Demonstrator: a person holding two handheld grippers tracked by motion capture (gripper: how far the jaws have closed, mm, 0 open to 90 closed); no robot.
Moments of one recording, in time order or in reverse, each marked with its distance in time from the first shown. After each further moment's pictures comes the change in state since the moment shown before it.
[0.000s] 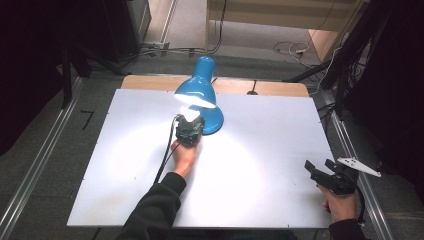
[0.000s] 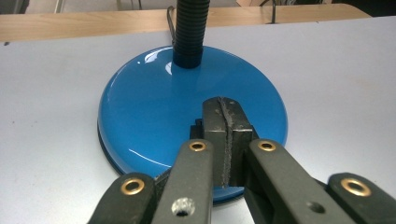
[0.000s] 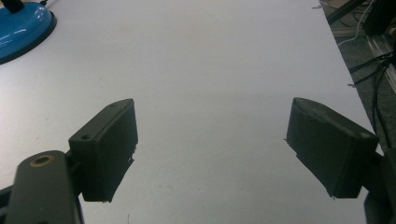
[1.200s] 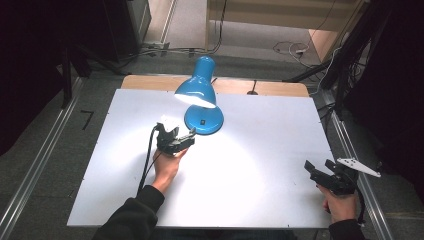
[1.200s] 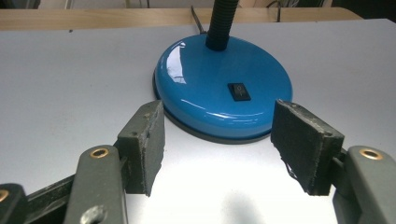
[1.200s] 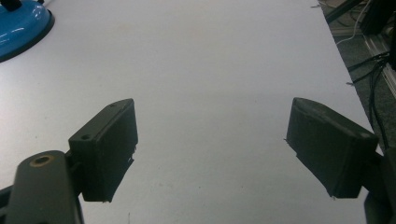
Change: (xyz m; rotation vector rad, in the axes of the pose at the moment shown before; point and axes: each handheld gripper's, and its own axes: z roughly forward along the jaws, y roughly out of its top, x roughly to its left) left arm 0.030 -0.016 -0.060 -0.011 -0.002 -0.027; right arm 0.002 -0.001 -0.001 0.001 -0.009 -0.006
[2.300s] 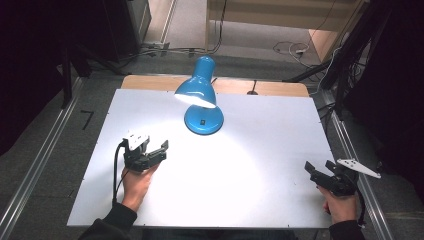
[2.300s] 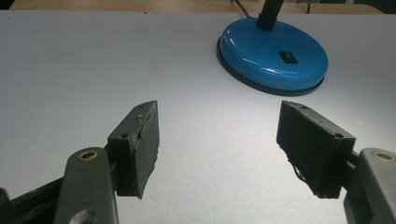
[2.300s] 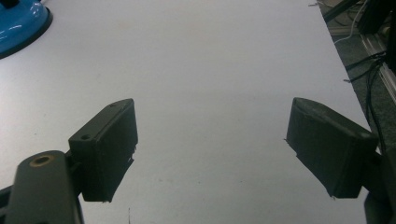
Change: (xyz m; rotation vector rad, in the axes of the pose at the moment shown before) left arm 0.051 -0.029 -0.073 -0.003 0.067 -0.024; right arm 0.002 -0.001 -0.002 0.005 -0.008 0.003
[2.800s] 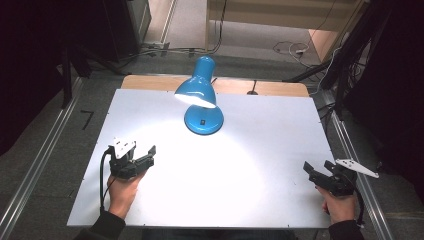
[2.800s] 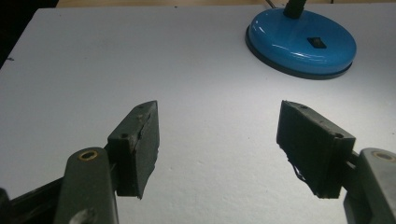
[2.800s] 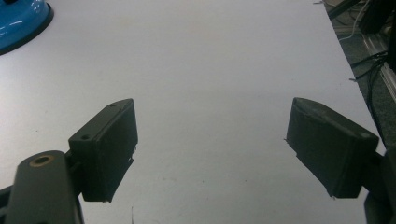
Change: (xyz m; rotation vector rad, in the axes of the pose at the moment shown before) left arm 0.020 -0.011 -0.022 0.003 0.058 0.019; right arm 0.003 -0.001 0.001 0.008 0.001 -0.006
